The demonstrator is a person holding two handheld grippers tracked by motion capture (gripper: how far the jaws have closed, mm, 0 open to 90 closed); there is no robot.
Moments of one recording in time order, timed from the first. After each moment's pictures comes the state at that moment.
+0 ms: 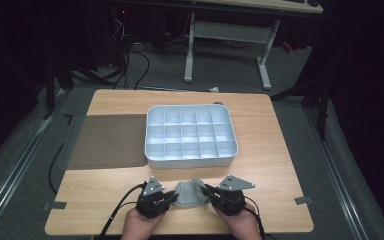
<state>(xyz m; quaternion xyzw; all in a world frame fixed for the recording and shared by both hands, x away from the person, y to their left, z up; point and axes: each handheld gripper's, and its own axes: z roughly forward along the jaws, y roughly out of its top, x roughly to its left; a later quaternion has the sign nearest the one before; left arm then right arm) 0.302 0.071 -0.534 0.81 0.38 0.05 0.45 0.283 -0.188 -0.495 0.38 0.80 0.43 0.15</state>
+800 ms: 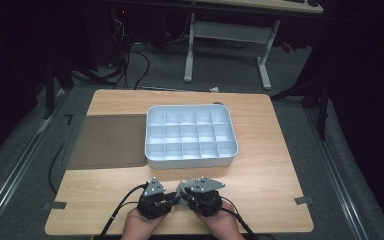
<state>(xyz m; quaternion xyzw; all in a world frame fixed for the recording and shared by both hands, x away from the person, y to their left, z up) 0.301 0.069 -0.535 0.81 0.36 0.03 0.45 0.292 -0.134 -0.511 0.35 0.83 0.41 0.14</state>
